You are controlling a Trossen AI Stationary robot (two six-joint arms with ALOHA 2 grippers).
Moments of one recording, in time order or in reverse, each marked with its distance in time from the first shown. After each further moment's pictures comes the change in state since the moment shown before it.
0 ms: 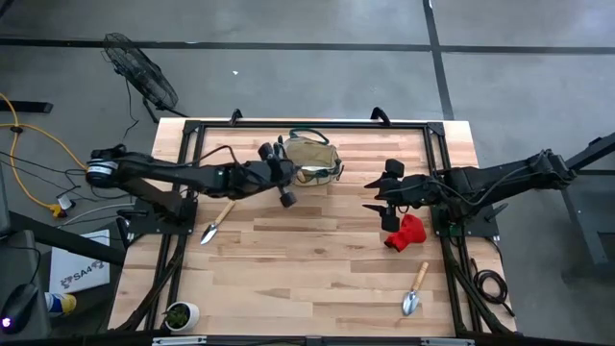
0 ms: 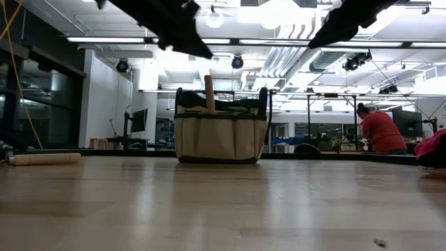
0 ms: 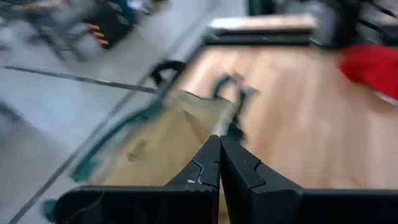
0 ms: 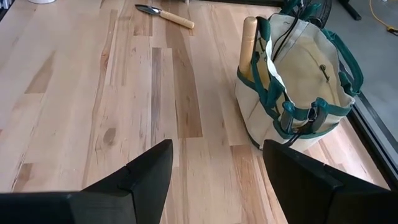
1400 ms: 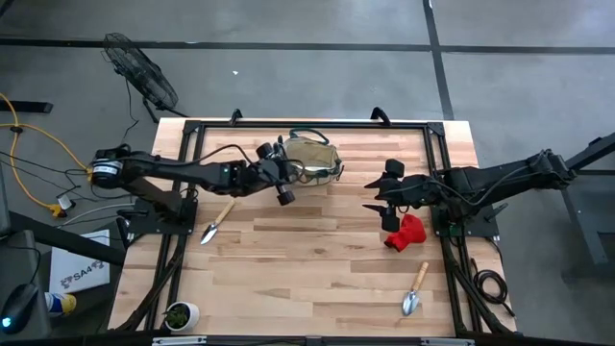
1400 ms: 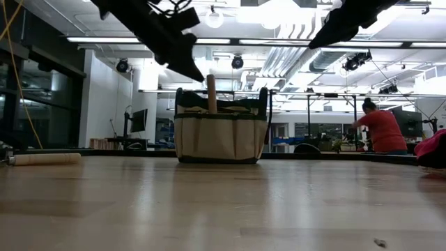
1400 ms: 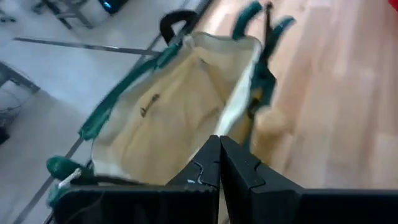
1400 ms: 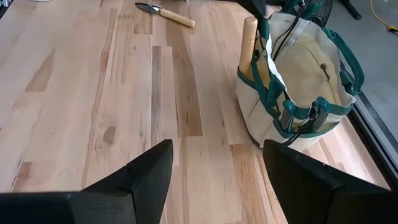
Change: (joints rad) left arm 0.053 0.047 0.002 -0.132 -0.008 -0.004; right arm 0.000 0.000 0.000 -0.004 0.000 -0.001
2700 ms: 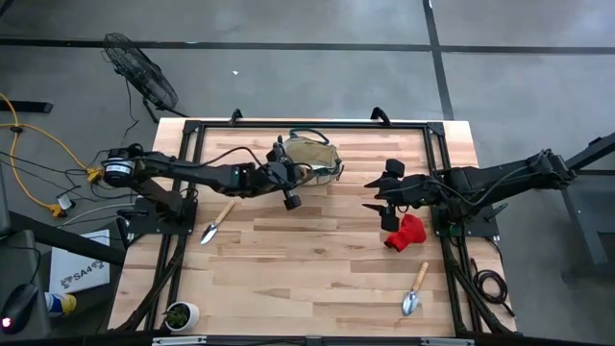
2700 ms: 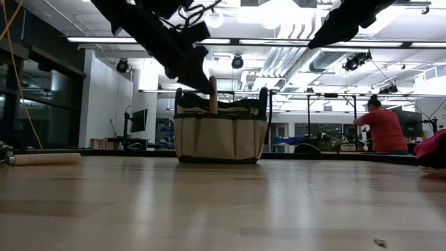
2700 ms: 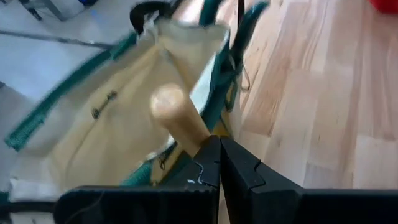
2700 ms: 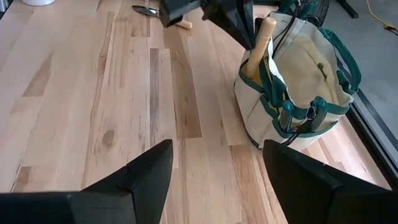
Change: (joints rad) left arm 0.020 0.115 0.000 0.105 0.096 -0.027; right arm -0.001 0.000 0.000 0.006 0.008 0.015
